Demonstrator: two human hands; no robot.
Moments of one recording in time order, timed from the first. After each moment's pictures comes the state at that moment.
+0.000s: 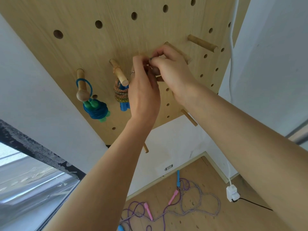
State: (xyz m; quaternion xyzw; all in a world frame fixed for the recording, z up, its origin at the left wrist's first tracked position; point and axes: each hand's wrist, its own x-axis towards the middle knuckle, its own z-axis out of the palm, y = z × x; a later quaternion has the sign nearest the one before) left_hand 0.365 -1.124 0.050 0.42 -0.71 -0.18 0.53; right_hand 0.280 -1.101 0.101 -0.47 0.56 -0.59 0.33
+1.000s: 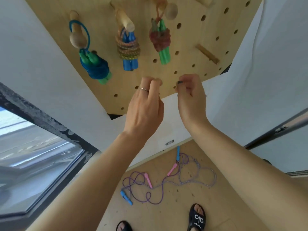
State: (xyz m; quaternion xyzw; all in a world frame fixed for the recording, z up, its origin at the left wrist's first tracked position) left_hand 0.433 -1.073 -0.052 0.36 -0.86 -0.03 0.37; right_hand 0.307 -1.039 -0.048 -0.36 0.65 -0.62 0.25
